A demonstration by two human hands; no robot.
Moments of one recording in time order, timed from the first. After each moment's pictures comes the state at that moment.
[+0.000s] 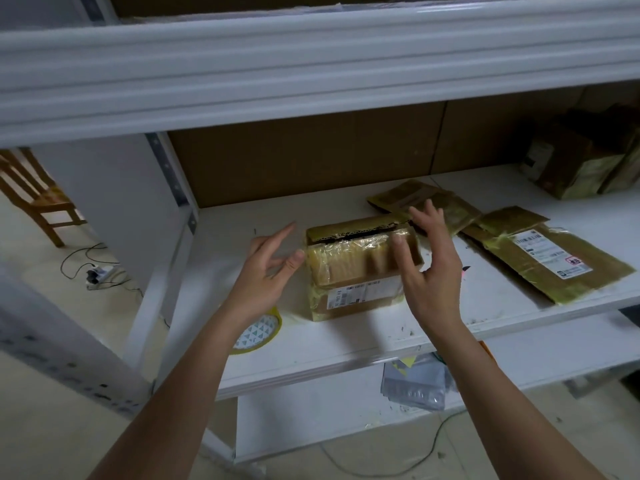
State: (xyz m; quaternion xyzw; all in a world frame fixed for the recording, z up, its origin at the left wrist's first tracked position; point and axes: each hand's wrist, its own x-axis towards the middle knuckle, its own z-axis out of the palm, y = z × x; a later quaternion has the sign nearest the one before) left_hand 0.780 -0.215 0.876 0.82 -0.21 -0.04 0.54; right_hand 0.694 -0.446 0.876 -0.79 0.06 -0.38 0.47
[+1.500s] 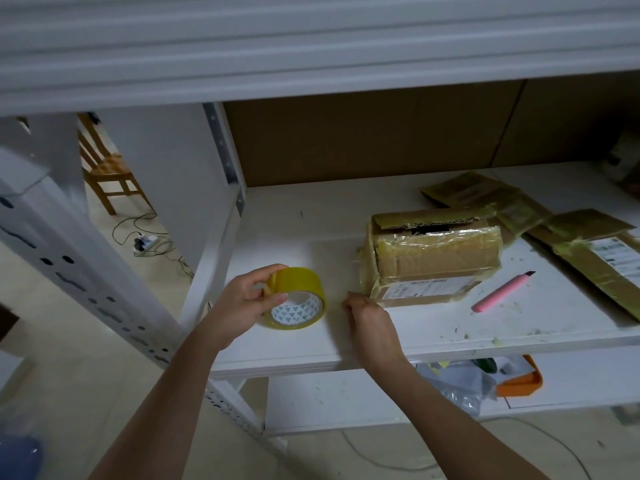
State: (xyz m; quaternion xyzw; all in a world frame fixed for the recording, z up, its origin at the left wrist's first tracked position) left_hand 0.762 -0.112 0.847 0.78 -0.08 -0.13 0.60; right_hand 0.722 -0.323 0.776 -0.96 0.02 -0.09 0.25
